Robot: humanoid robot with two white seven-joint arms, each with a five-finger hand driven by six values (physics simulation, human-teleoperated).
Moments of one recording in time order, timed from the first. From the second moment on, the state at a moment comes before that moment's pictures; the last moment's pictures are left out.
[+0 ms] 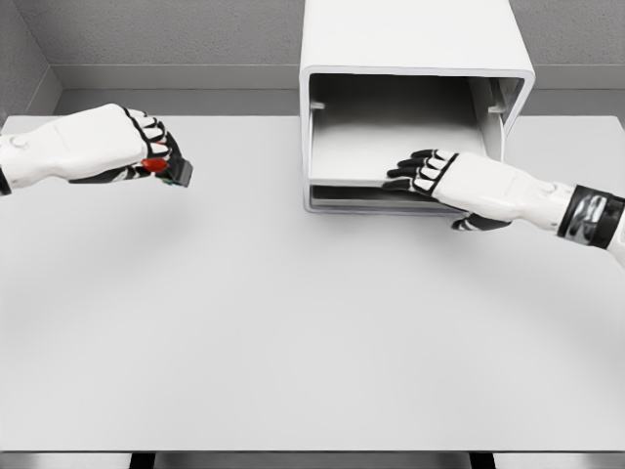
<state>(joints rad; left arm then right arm) -0.77 1.00 -0.78 -1.55 -0.45 -0.61 -0.17 -0.53 -0.82 0.56 -1.57 0.48 -0.61 0.30</state>
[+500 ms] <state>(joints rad) -0.78 1.00 -0.78 -1.64 -0.43 -0.61 -0.17 -0.43 -0.92 0.48 -1.69 0.42 -0.61 0.30</state>
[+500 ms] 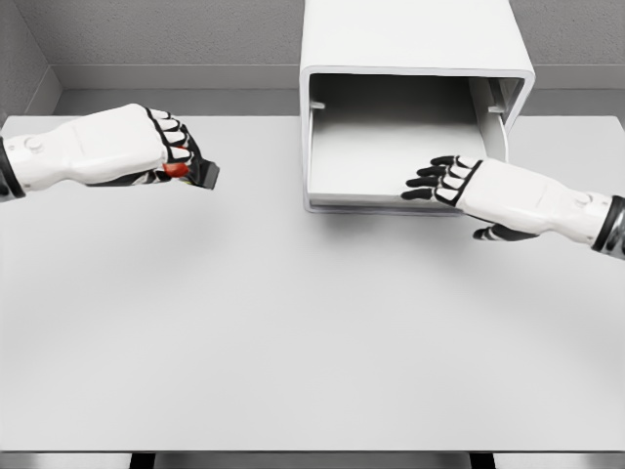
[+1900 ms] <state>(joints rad) -0.88 0.85 -0.79 -1.68 -0.43 -0.61 -0.17 -0.55 -1.32 0.68 -1.69 0.47 -0.61 0.31</state>
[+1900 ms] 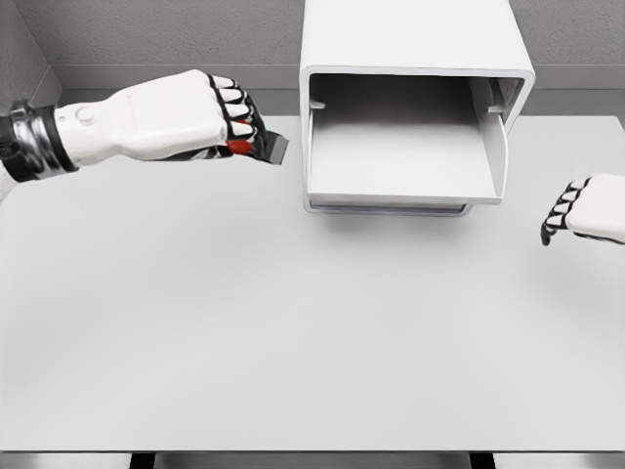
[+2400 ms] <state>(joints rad) -0.91 0.79 -0.79 -1.68 -0.43 -0.61 -0.17 -0.69 -1.27 0.89 -1.77 0.52 -0.61 0.31</state>
